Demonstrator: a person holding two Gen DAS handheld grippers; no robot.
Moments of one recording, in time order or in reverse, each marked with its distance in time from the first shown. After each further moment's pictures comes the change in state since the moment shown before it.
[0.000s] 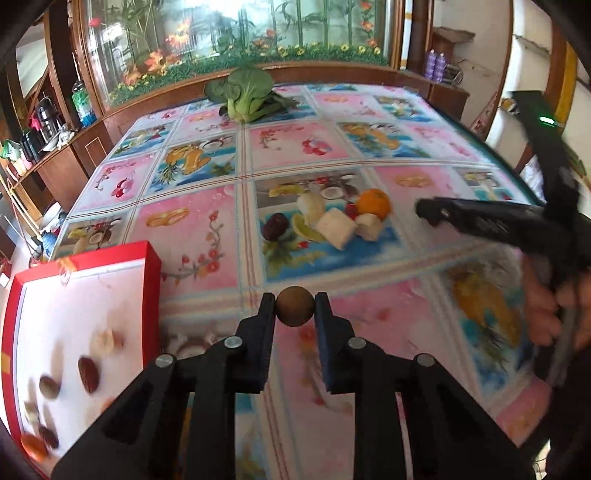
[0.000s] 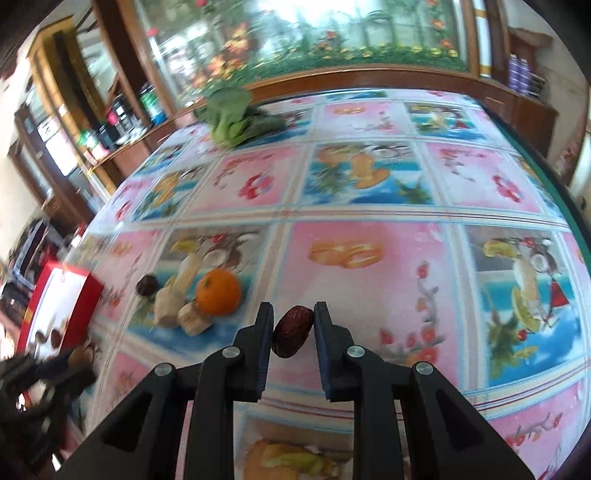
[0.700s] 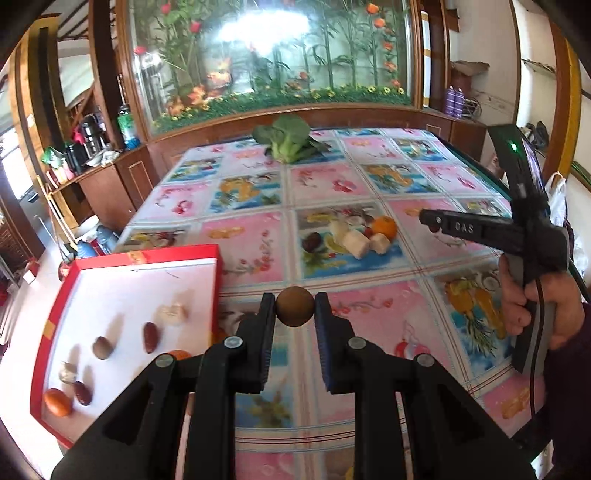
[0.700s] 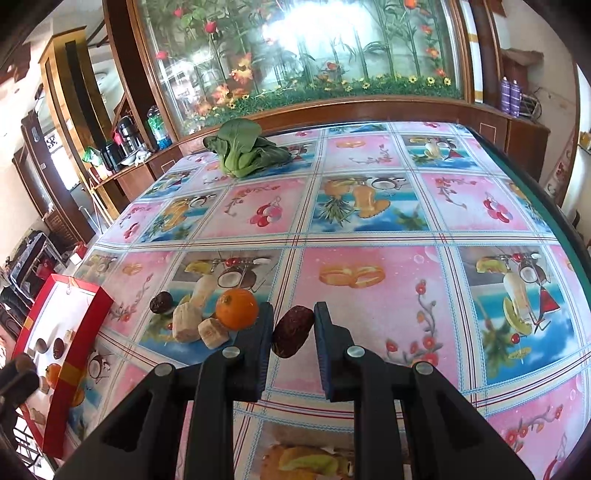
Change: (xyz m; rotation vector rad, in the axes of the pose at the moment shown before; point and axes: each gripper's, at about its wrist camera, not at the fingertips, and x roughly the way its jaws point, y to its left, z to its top) left arm -0.067 0.004 -0.028 -0.044 -0.165 0.144; right arm -0.015 0.016 -0.008 -0.030 -0.112 0.010
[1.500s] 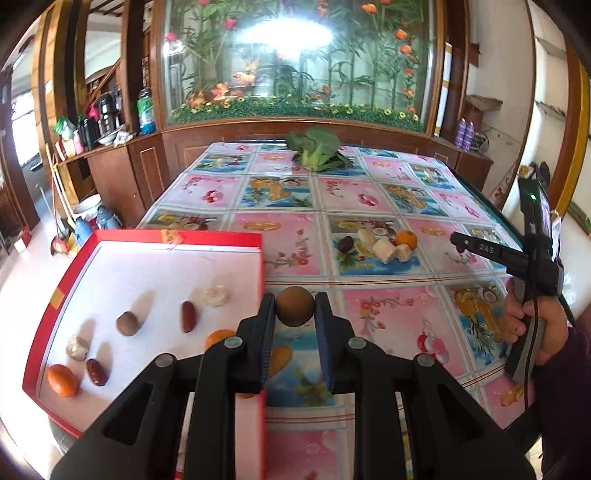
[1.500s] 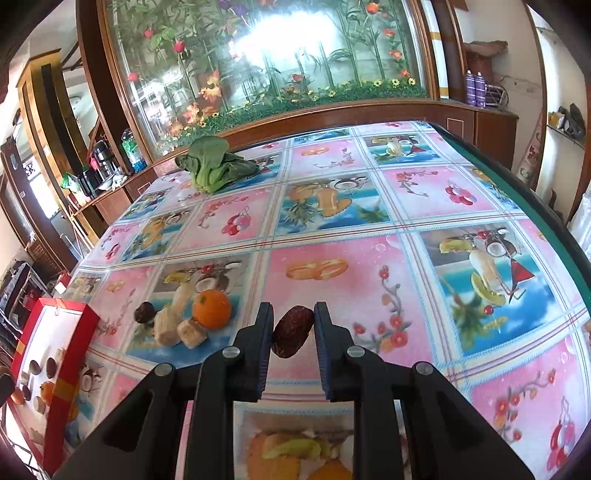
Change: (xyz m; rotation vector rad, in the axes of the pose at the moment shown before) left arm -0.021 0.063 -0.021 -0.139 -0.040 -0.049; right arm -0.019 -0.002 -0.013 0.099 -0.058 -0.054
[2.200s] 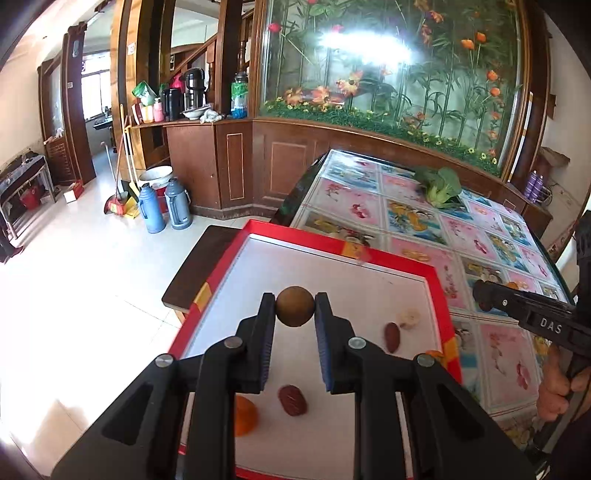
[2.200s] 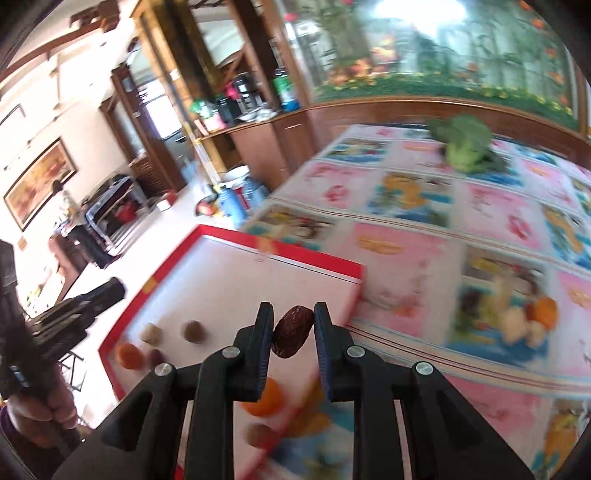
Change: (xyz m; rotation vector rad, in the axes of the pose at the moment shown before) left arm -0.018 0.173 0.005 -0.201 -0.015 0.192; right arm 0.007 0.251 -0.020 -0.316 0.190 0.444
